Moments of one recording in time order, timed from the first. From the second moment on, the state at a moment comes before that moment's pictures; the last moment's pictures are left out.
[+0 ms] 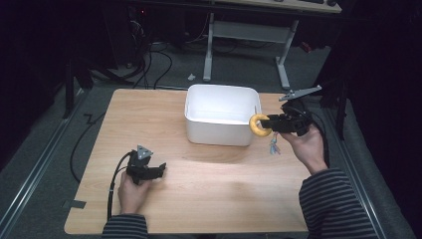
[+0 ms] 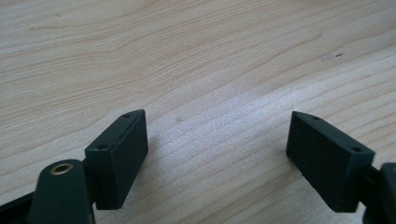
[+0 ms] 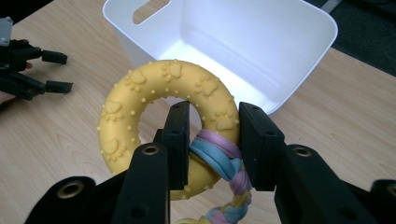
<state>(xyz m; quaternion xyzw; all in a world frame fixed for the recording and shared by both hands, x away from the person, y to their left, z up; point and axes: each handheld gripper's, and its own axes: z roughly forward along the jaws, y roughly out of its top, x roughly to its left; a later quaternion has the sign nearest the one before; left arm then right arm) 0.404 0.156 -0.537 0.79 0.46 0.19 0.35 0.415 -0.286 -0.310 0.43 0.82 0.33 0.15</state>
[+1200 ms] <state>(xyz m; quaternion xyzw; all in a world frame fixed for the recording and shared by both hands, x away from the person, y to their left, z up) 0.404 0.155 -0.537 0.79 0.46 0.20 0.35 0.489 -0.260 -0.288 0.45 0.82 0.32 0.15</state>
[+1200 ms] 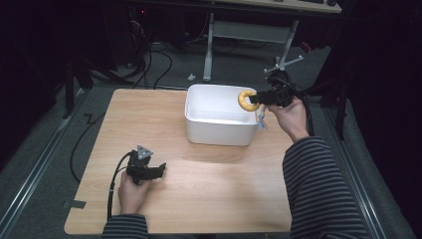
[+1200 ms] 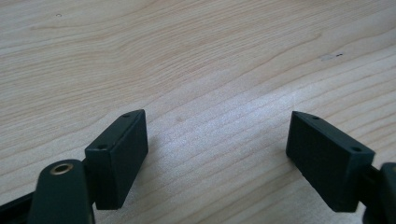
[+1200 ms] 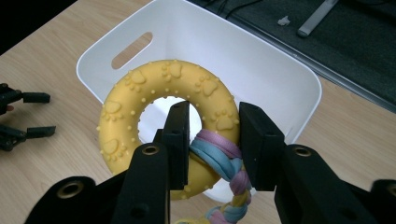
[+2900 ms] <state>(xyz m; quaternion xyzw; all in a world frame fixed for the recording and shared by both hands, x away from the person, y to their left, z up) 0.404 0.155 -0.536 0.79 0.46 0.19 0.35 0.558 -0.211 -0.340 0.47 0.82 0.29 0.16</state>
